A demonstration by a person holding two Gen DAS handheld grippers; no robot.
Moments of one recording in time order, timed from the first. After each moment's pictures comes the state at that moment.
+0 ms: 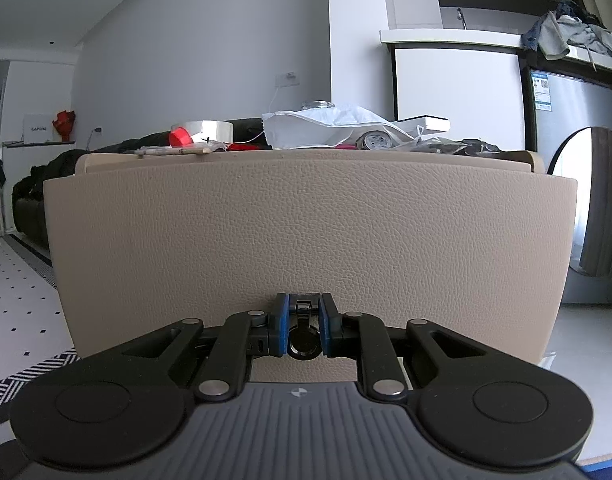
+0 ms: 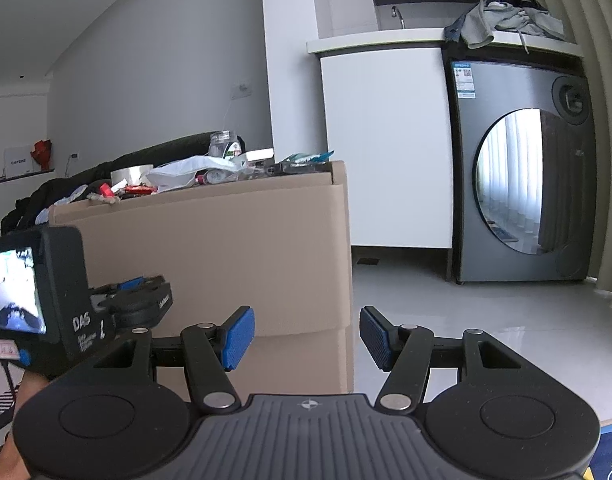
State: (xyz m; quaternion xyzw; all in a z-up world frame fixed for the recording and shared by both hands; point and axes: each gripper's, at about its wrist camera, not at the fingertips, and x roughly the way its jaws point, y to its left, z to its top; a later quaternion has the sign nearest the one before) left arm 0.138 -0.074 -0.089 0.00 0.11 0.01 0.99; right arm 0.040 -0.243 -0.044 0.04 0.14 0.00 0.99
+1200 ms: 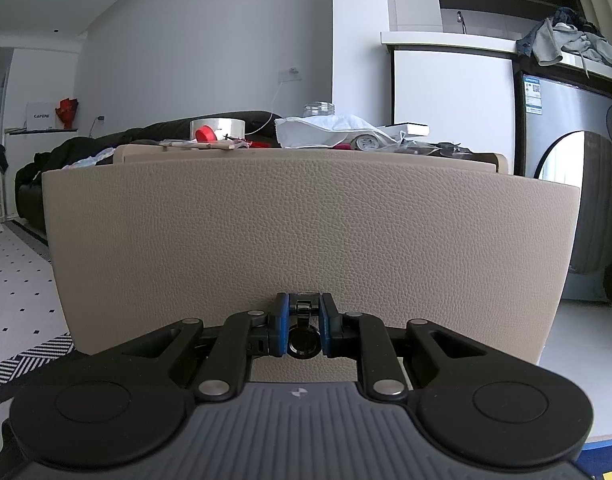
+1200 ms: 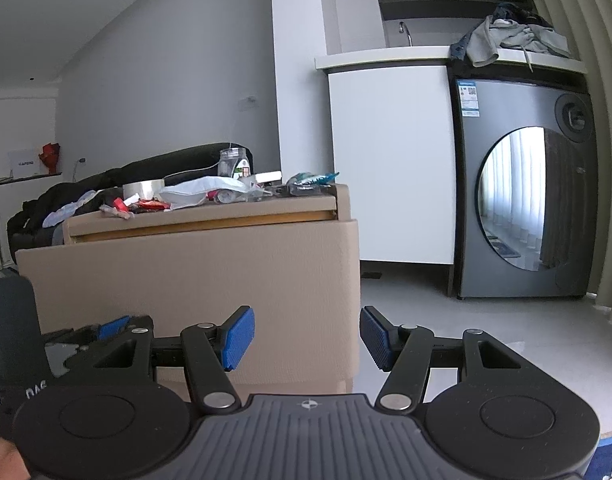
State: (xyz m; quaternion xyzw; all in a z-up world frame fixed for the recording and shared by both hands) left arm 0.076 -0.070 -0.083 -0.02 0.13 0.01 0.99; right arm 0.022 -0.241 -0.026 0.03 0.12 0.01 0.99
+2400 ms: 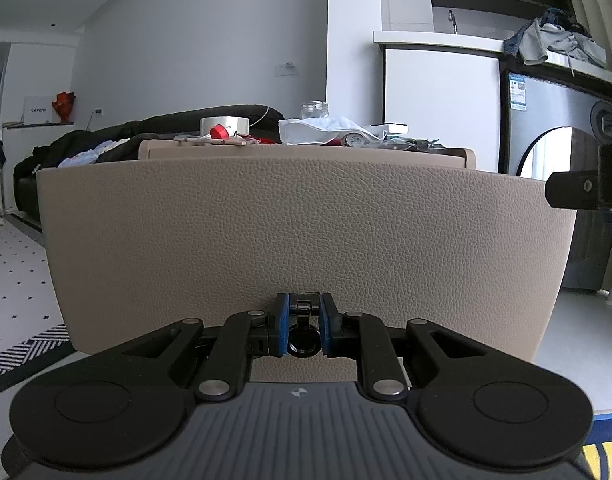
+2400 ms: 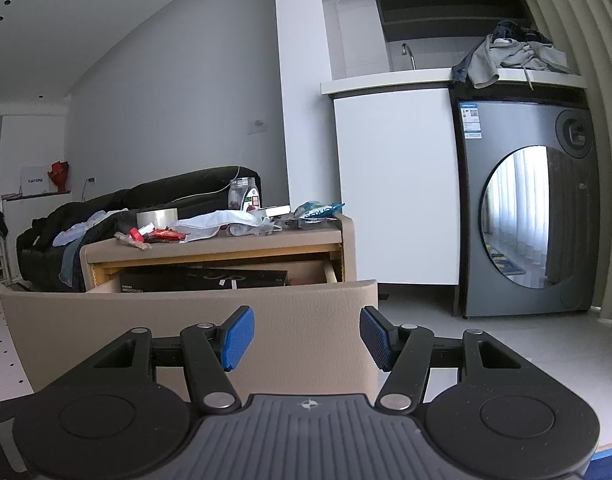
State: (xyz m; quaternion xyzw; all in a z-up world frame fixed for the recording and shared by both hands) left arm 0.010 -0.062 -0.077 -0.02 0.14 -0.01 0.99; right arm 0.002 -0.243 -0.005 0.04 0.09 0.02 1.00
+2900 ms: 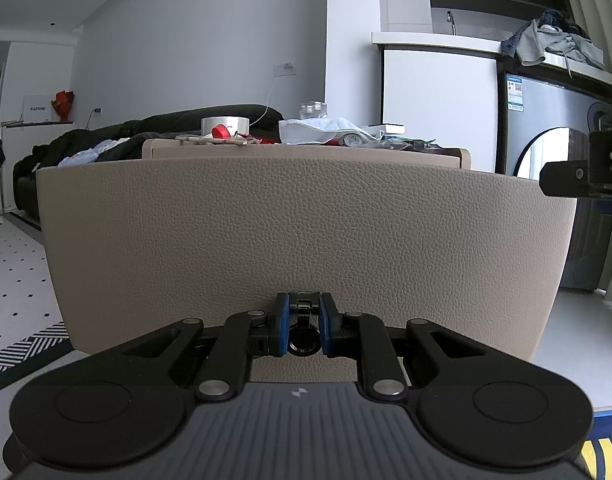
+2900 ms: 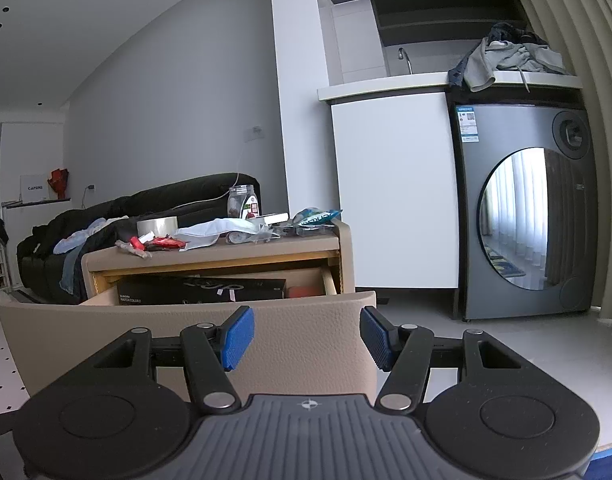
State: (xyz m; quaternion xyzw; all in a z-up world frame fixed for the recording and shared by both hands) left arm -0.002 -0.062 -0.079 -0.02 0.14 -0.01 0.99; right arm -0.001 -0.245 -0.003 0.04 0.09 0.02 1.00
